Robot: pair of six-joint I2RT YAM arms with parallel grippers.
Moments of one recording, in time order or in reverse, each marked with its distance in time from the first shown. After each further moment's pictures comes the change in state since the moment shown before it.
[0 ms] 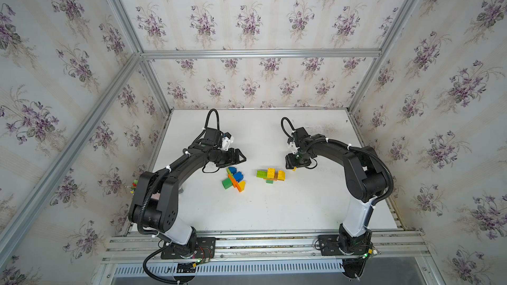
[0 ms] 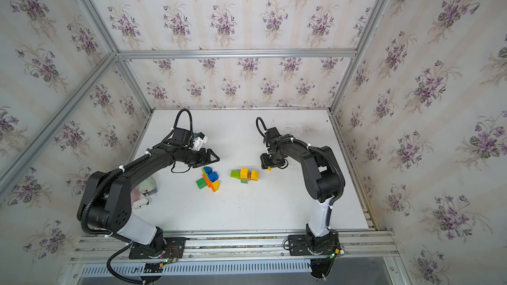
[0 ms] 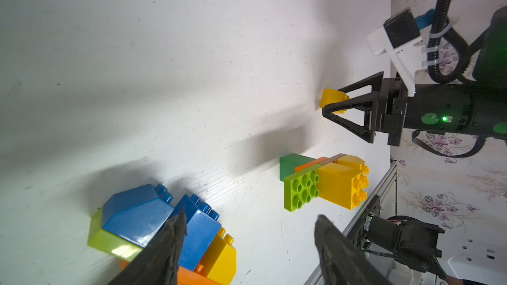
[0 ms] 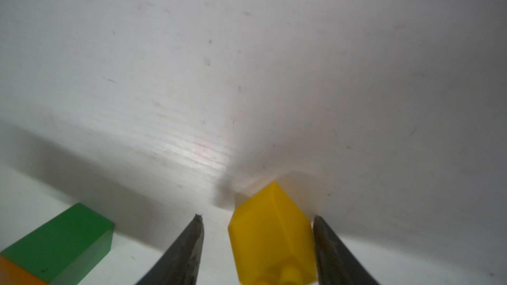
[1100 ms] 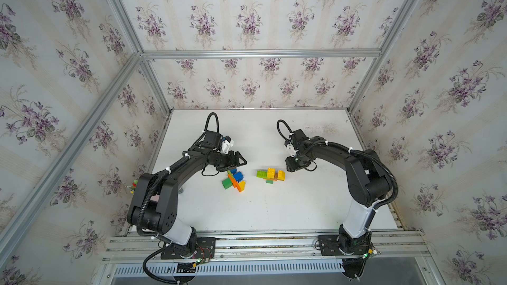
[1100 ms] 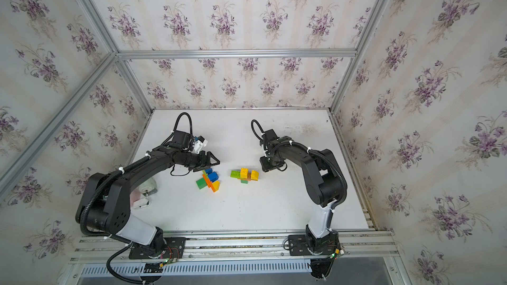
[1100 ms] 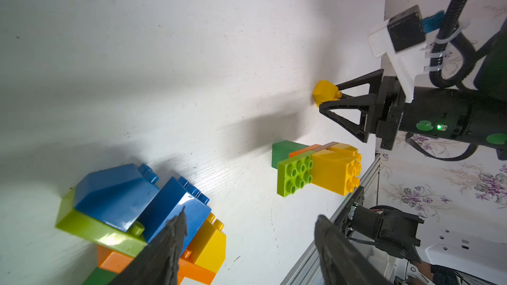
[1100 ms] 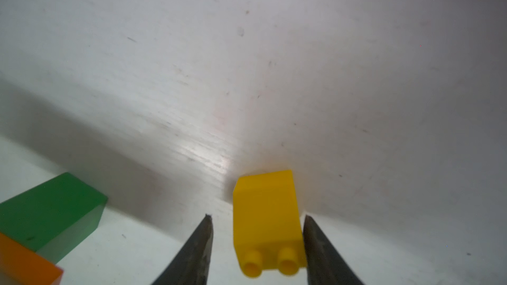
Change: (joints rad) left arm -0.002 -0.015 -0.040 0.001 0.054 -0.044; right arm 0.050 -0.028 -0.011 -0.010 0.060 -0.096
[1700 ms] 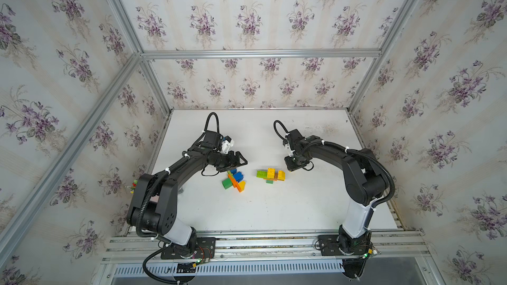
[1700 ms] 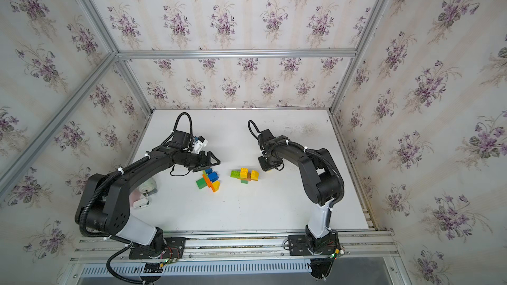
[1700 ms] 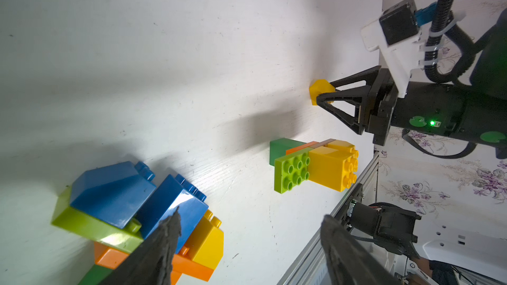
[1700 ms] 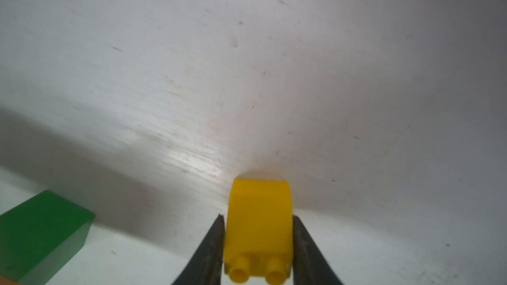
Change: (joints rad) left arm 0.000 -0.006 0.003 -0.011 0.005 0.011; right arm 0.034 0.034 0.047 -0.022 0.081 0.029
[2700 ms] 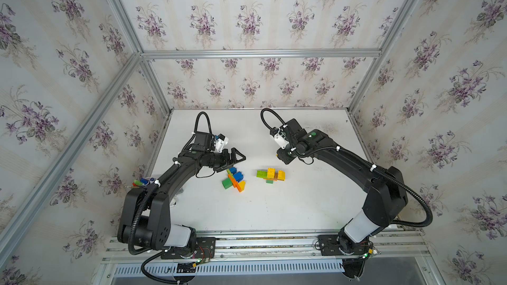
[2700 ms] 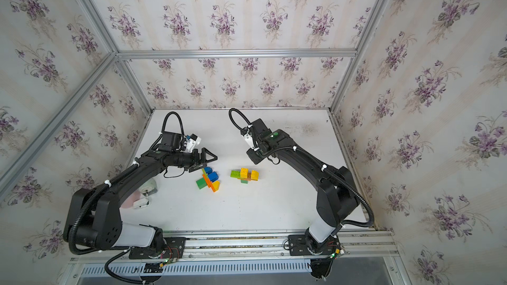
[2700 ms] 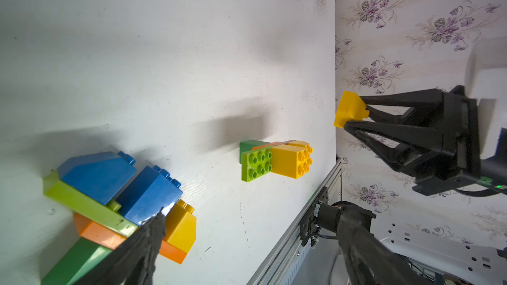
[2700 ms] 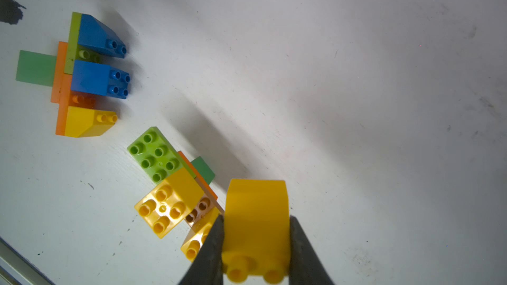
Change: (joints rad) left arm 0.067 -0.146 -0.091 0.054 0.109 -0.112; right arm 0.163 -0.241 0.153 -0.103 0.026 -0.218
